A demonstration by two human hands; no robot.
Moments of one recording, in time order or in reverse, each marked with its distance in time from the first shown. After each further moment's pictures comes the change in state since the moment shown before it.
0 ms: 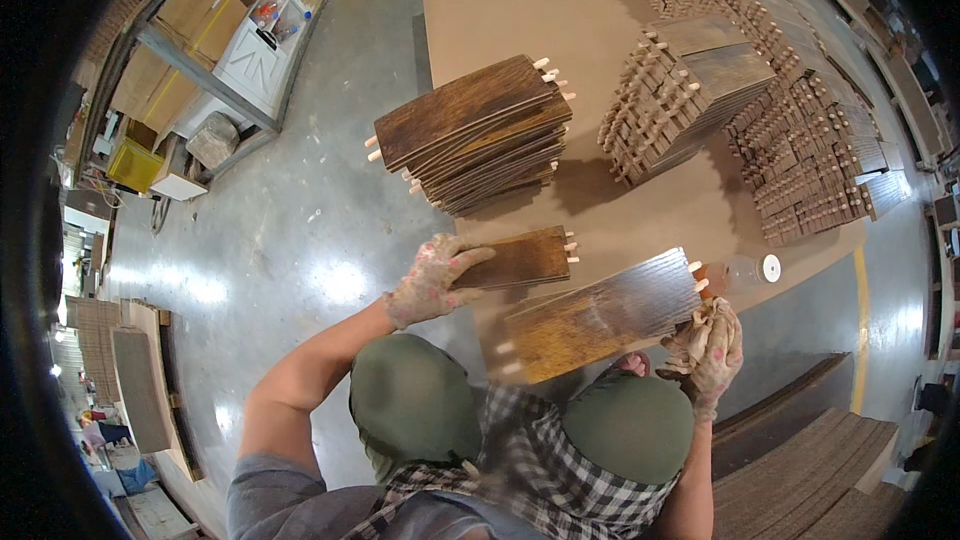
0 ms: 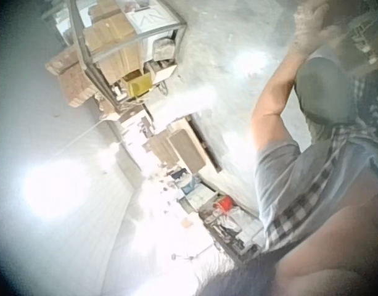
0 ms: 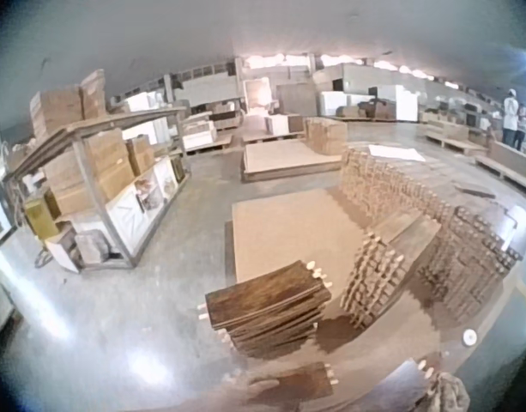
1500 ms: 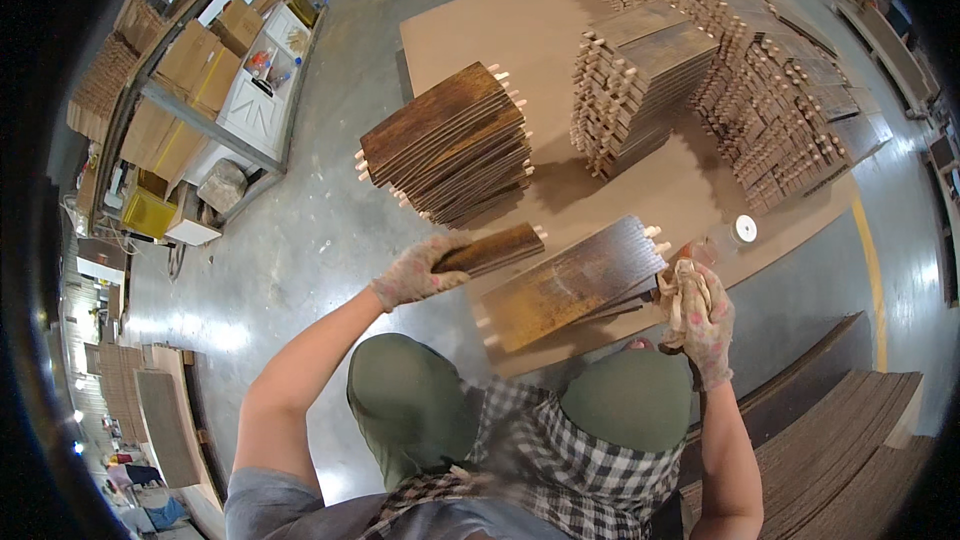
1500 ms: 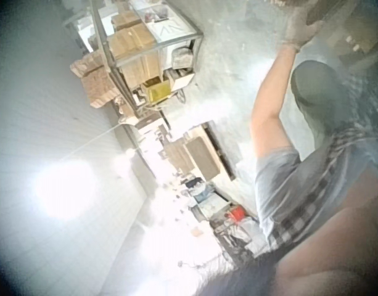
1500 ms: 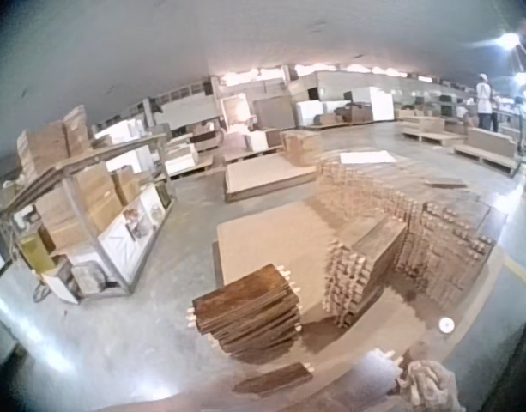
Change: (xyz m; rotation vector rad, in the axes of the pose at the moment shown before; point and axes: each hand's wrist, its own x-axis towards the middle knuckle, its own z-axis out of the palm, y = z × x) left_hand 0.020 0.004 -0.032 -0.277 -0.161 -0.126; right_hand 0.020 -0.007 -0.028 0.845 -0.192 0.416
